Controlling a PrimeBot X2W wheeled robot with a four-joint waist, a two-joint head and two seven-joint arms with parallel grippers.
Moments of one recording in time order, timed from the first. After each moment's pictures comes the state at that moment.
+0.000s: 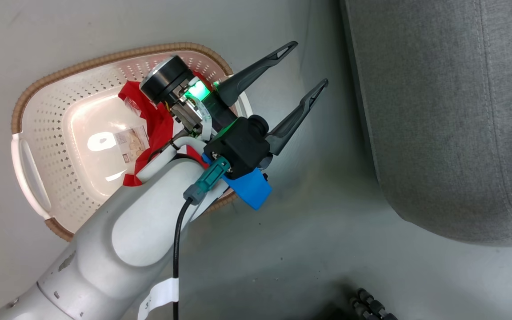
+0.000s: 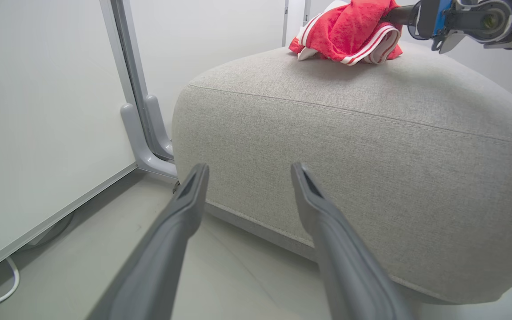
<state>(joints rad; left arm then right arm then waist) -0.85 0.22 -0.80 0.31 -0.15 -0.12 -0.26 -0.89 -0.24 -0.62 0.59 0.02 0.13 -0.26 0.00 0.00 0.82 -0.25</state>
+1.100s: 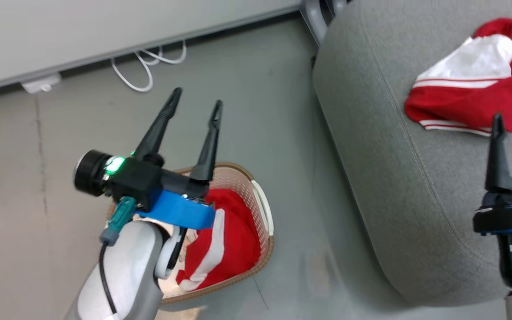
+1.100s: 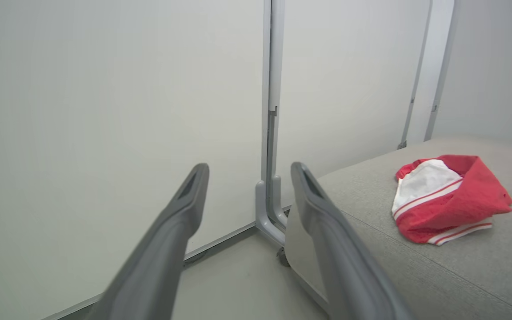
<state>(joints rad) -0.46 0.15 -0.42 0.21 -0.23 -0.02 -0.26 -0.30 -0.16 -0.22 0.16 0.09 0.13 -0.26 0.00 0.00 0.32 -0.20</state>
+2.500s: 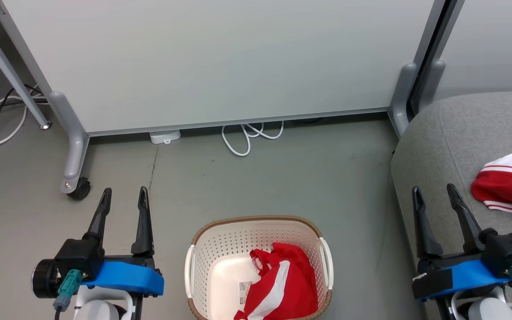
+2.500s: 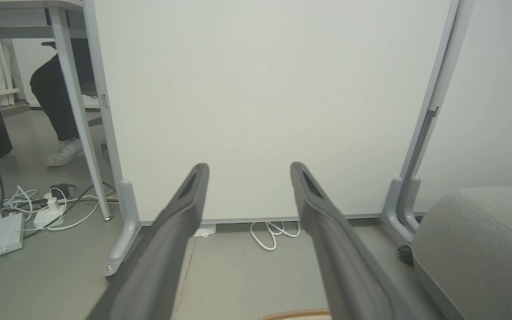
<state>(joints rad) -0.13 0.05 -0.02 0.27 -0.15 -0.11 -0.26 -0.11 -0.05 -0.05 0.18 0.11 0.13 -0.26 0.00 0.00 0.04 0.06</state>
